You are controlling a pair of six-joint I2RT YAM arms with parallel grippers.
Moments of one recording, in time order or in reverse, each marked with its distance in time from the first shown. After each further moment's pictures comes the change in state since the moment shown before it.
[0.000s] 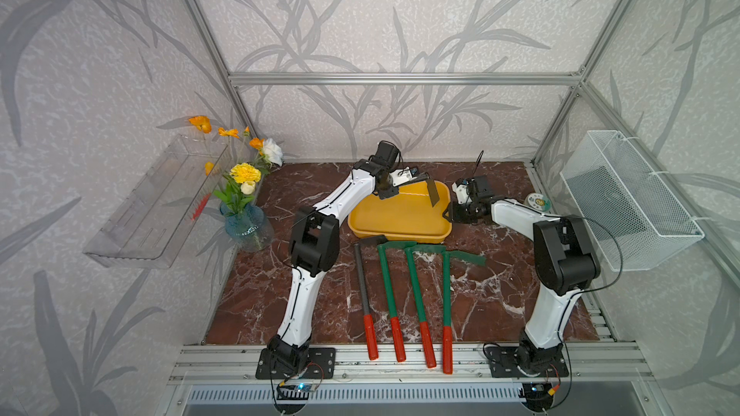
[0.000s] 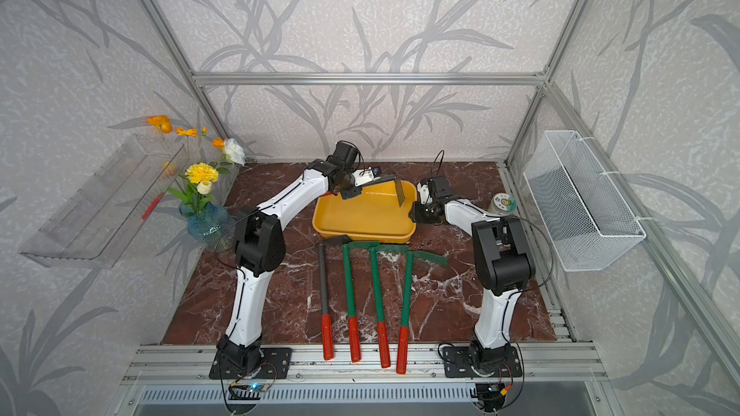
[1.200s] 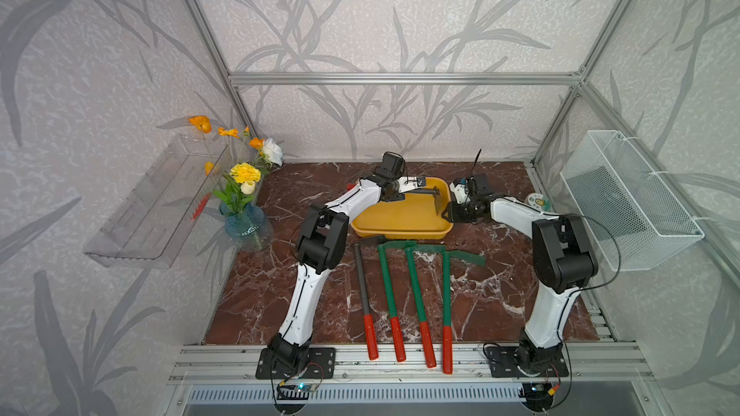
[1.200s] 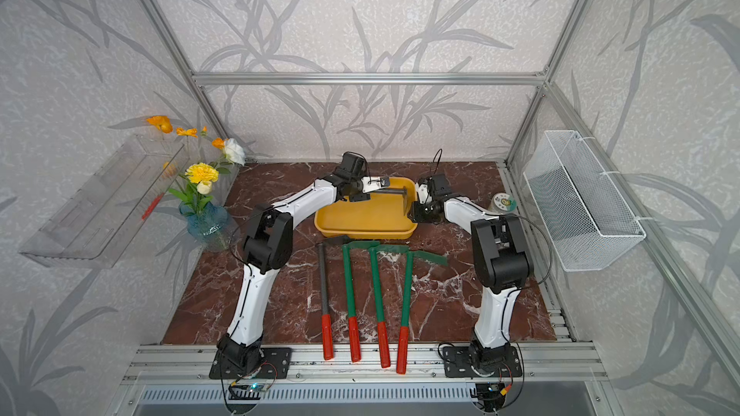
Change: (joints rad) left arm -0.014 0.057 -0.133 0.320 -0.013 0.187; right arm 0.000 0.012 0.021 -0.031 -0.034 -0.039
